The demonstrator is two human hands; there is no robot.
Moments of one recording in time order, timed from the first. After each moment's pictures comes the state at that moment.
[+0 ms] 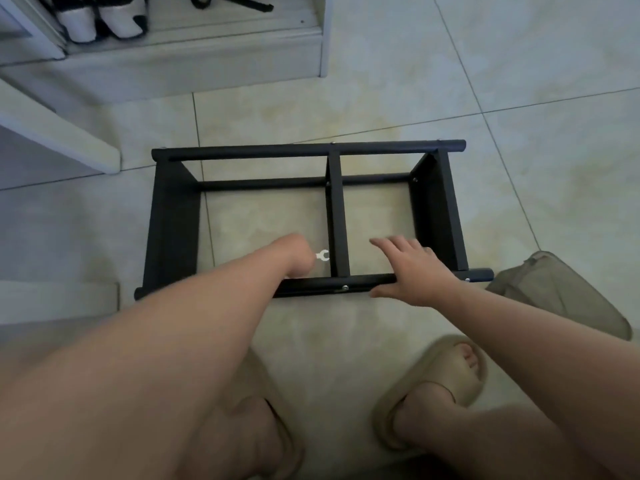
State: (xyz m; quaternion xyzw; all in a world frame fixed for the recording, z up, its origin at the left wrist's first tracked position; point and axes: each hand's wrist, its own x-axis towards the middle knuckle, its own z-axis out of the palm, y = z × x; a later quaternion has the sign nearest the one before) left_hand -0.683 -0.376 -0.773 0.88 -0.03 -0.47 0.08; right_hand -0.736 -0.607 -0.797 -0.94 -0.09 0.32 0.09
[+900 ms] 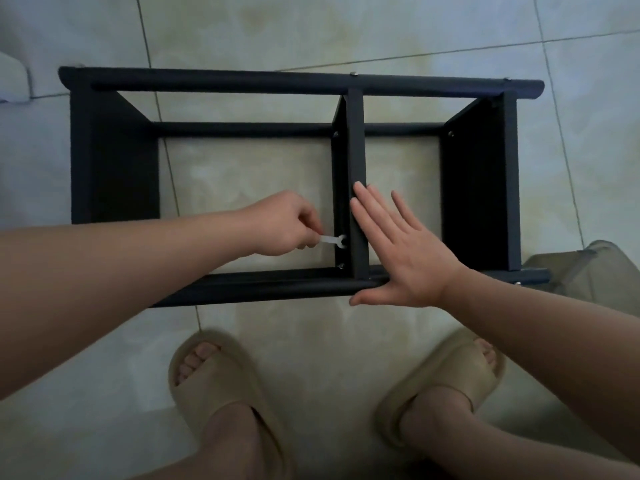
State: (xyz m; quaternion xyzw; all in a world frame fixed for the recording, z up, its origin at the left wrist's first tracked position) left_hand -0.640 -0.342 -0.846 0.80 -0.04 -0.47 0.37; right_hand -0.707 -0.576 -0.847 -0.93 -0.32 0.18 0.06
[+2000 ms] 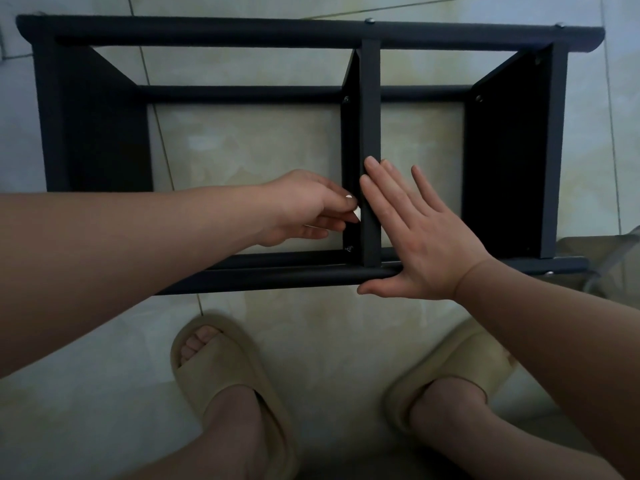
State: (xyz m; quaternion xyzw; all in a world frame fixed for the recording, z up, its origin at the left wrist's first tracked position) left_hand -0.641 -0.367 -0.860 0.61 0.18 -0.55 0.55; right_hand -0.708 -0.578 -0.855 -0.94 -0.32 0.13 0.06
